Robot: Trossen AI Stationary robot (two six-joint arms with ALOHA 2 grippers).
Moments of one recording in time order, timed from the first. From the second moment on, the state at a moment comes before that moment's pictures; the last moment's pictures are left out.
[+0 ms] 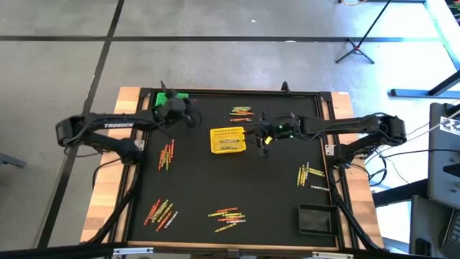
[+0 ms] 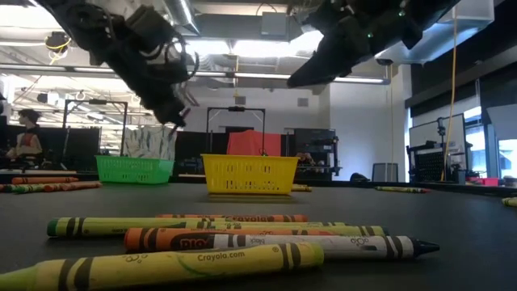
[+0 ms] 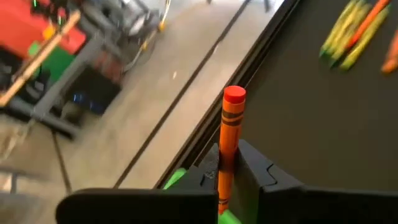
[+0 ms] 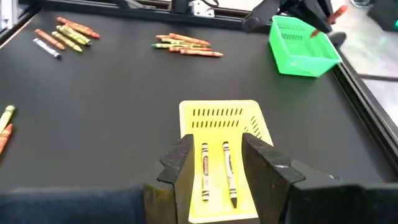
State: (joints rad) left arm 0.48 1.19 0.57 0.03 -0.56 0.29; right arm -0.14 1.38 0.85 0.03 -0.12 -0.18
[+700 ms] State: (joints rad) left arm 0.78 1.19 0.57 -0.18 -0.41 0.11; right arm -0.14 1.39 0.85 0.04 -0.04 -0.14
